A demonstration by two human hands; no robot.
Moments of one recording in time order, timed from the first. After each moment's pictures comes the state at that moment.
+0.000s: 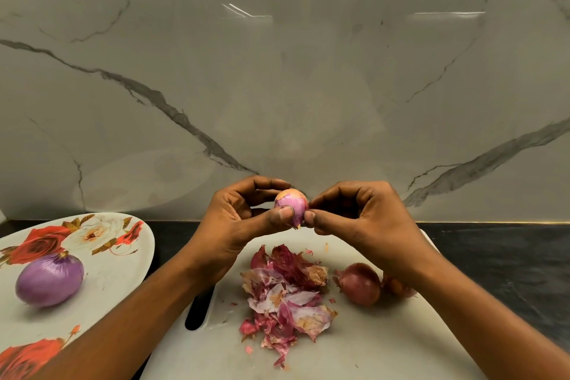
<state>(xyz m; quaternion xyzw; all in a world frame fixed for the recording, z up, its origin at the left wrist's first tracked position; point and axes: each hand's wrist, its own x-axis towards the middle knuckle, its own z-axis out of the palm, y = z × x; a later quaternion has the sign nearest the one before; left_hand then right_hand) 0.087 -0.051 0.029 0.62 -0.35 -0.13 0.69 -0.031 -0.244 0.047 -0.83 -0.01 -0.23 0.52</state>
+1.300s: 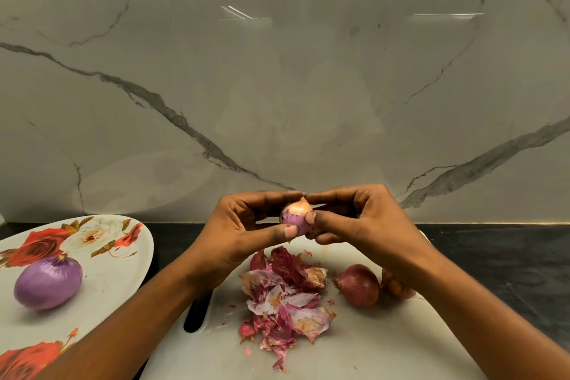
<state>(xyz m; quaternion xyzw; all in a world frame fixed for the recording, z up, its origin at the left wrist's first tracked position) 0.091 -0.048 0.021 0.62 -0.42 -0.15 0.65 -0.030 -0.248 0.050 -0.79 0.03 -0.15 0.59</state>
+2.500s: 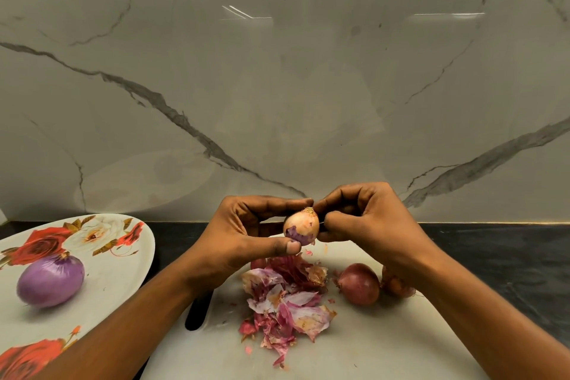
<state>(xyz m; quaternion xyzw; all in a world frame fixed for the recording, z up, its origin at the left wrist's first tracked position) 0.088 -0.047 0.023 0.60 -0.45 -0.18 0.64 -0.032 -0.248 0.052 -0.80 0.04 -0.17 0.58</state>
